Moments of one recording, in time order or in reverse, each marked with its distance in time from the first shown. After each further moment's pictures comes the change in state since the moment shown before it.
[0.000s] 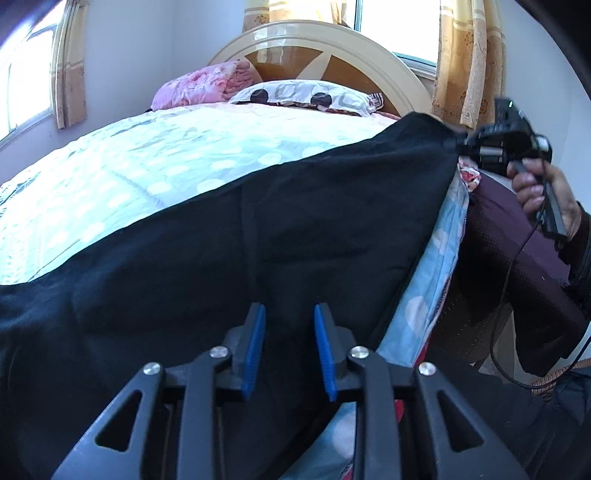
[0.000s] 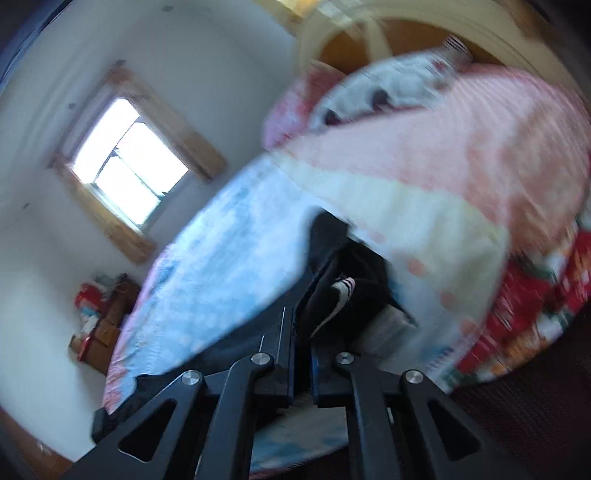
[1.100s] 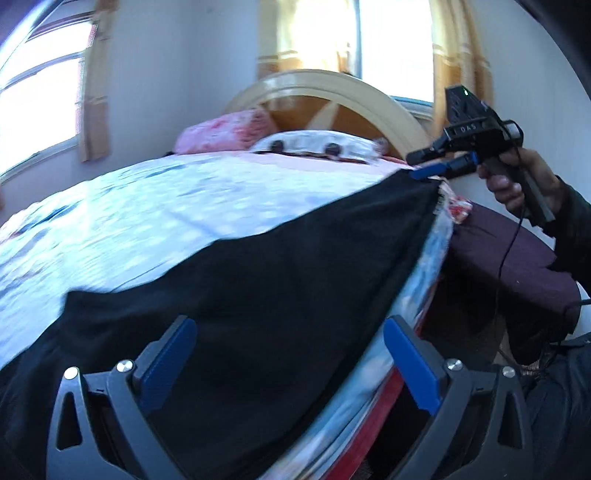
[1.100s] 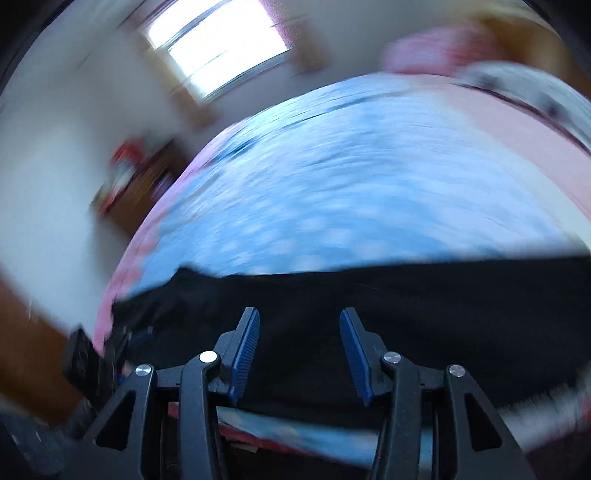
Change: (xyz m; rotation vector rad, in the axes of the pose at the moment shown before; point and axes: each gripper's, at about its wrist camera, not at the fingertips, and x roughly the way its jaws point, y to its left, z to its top) left arm -0.087 0.027 -0.013 0.036 -0.182 0.036; right arm 0.033 0.162 -0.038 -0.357 0.266 0.082
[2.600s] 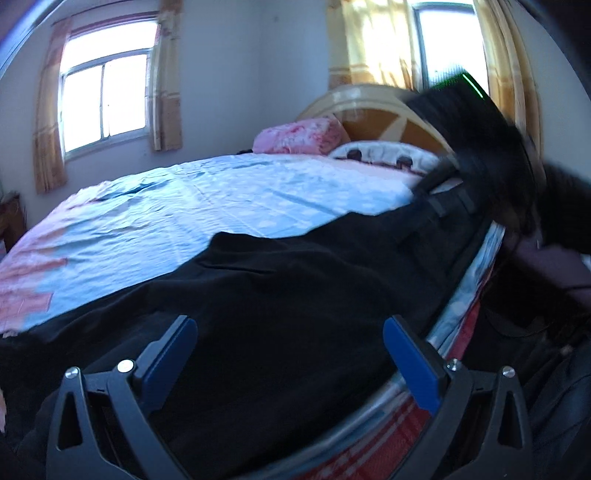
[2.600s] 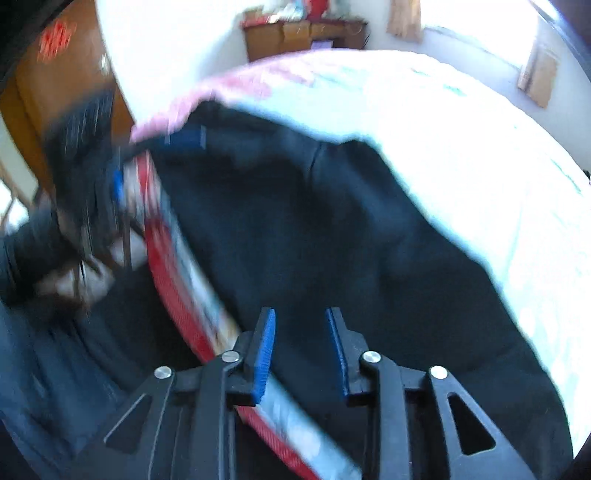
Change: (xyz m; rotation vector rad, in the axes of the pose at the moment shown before) left arm -0.096 0.088 -0.073 -0.106 -0.036 0.255; right arm 0.174 0.241 -0.061 -0.895 0.394 0.258
